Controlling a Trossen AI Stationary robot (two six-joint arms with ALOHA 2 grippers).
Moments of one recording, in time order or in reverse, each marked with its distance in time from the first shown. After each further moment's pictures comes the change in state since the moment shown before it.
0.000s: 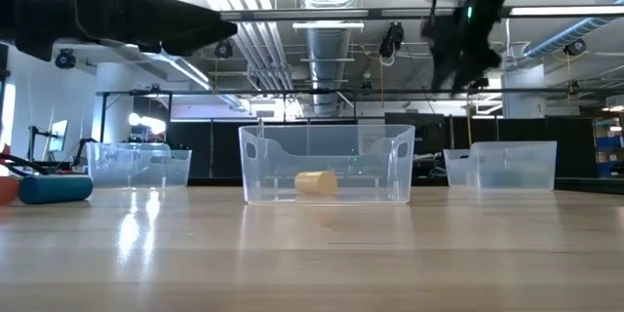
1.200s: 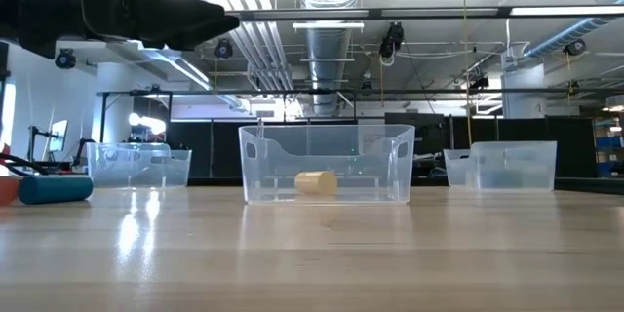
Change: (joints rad) left arm 0.005 0.000 0.009 0.020 0.007 0.039; right arm 1.418 0.425 -0.050 -0.017 -0.539 1.361
